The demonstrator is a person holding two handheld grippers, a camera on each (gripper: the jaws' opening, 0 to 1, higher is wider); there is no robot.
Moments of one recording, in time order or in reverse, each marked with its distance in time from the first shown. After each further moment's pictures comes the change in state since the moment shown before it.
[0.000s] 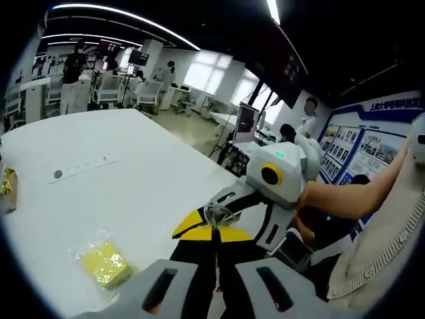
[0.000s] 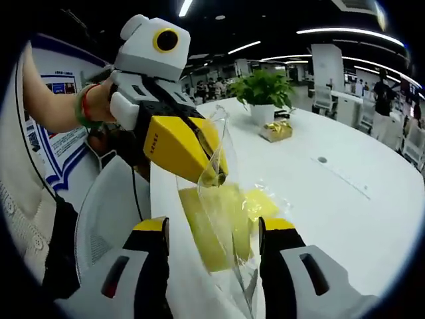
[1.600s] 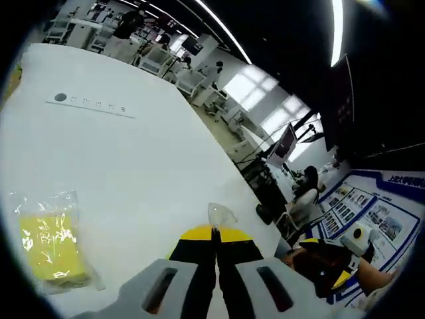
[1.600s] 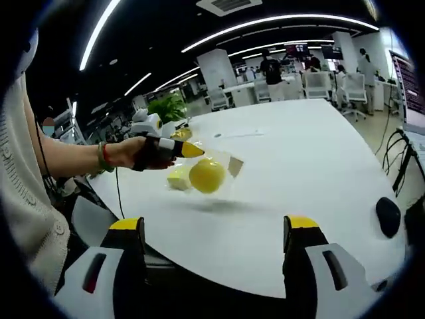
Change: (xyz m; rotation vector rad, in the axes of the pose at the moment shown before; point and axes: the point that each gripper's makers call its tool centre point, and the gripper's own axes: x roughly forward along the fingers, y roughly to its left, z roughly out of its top) left arm 0.124 0.083 -0.030 -0.427 -0.108 0.070; right arm -0.181 0.000 -0.129 0.473 -0.173 -0.530
